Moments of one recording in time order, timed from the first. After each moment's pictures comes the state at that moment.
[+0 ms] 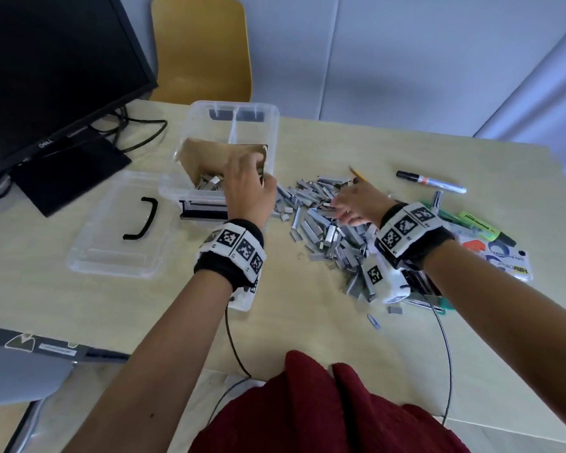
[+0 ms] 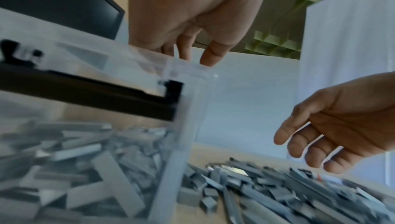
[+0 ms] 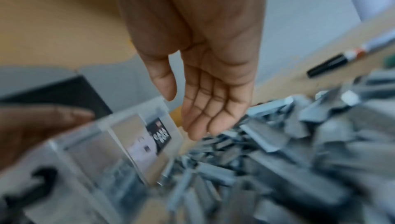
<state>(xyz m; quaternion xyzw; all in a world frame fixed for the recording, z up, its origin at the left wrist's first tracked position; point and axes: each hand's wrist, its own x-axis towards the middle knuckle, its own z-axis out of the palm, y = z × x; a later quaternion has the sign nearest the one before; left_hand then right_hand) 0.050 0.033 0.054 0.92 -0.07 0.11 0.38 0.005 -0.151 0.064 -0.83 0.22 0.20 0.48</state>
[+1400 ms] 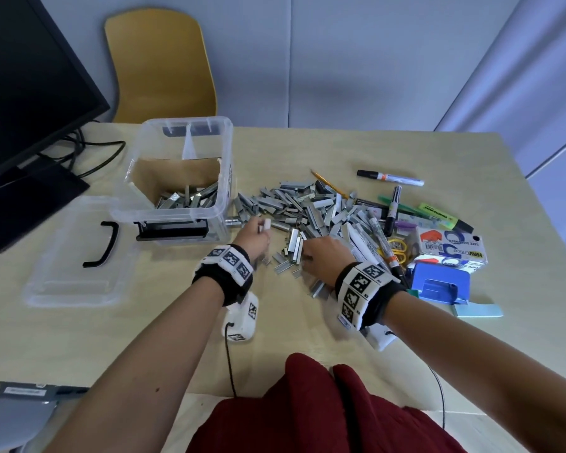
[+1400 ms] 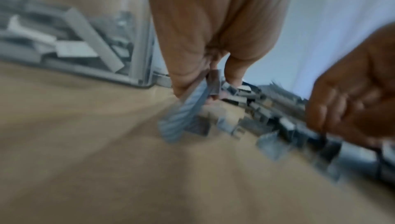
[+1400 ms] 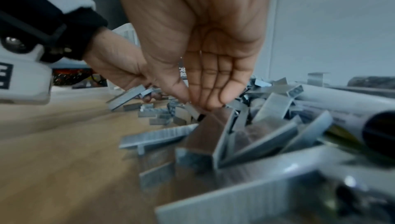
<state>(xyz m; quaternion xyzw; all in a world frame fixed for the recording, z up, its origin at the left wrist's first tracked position) 0.033 -0.012 -0.009 0.84 -0.02 -0.29 0.46 -0.054 -0.145 0.000 -0.98 0.05 0.14 0.14</state>
